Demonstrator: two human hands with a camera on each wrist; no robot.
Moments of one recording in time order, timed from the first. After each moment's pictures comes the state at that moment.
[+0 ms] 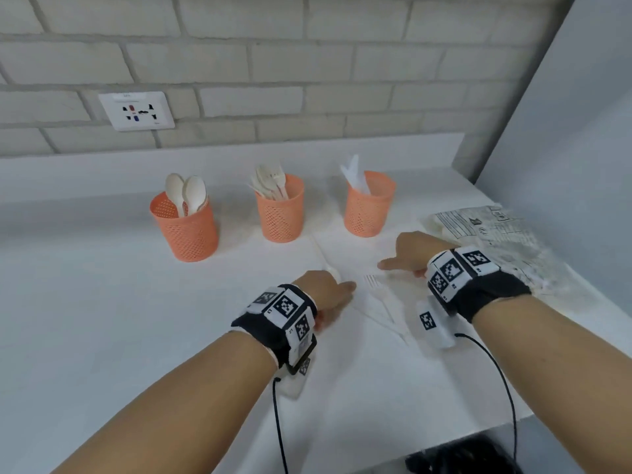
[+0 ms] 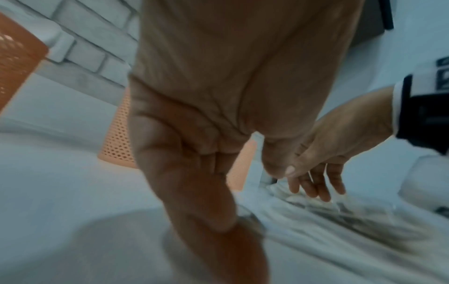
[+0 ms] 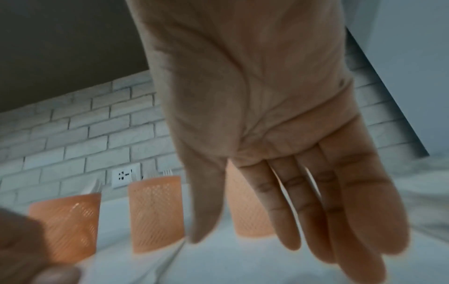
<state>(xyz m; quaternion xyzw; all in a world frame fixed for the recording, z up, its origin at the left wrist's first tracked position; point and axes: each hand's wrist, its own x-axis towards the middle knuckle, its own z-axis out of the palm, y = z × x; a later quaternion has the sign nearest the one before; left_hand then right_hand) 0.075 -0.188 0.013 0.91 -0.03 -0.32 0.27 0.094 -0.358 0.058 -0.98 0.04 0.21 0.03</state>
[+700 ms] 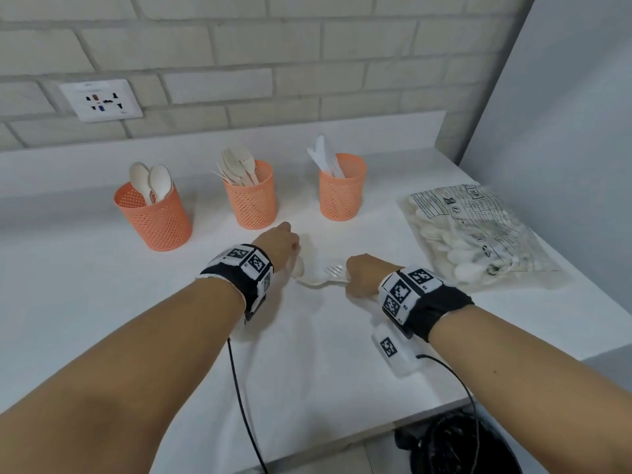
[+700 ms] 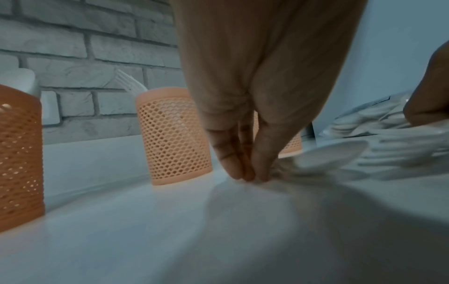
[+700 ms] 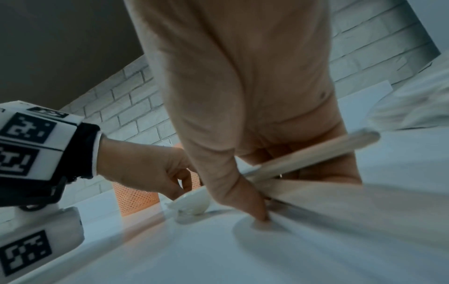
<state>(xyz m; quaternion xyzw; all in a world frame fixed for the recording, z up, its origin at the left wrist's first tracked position) 0.139 -0.182 -0.013 0.97 -0.22 -0.14 0.00 0.064 -0.347 0.005 -0.97 -0.03 0.25 0.07</state>
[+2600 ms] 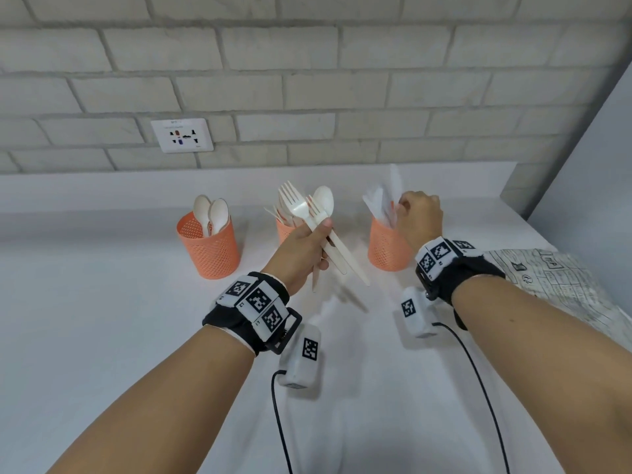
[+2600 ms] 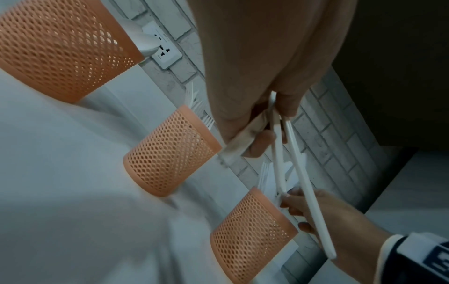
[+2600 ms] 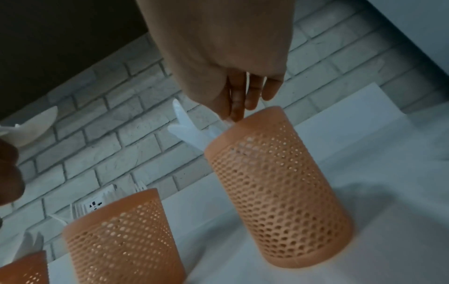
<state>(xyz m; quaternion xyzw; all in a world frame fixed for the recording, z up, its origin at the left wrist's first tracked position) 0.138 -0.166 0.044 0.69 -0.04 -0.07 0.72 0.217 -0.363 0.040 -0.94 0.05 -0.21 0.27</state>
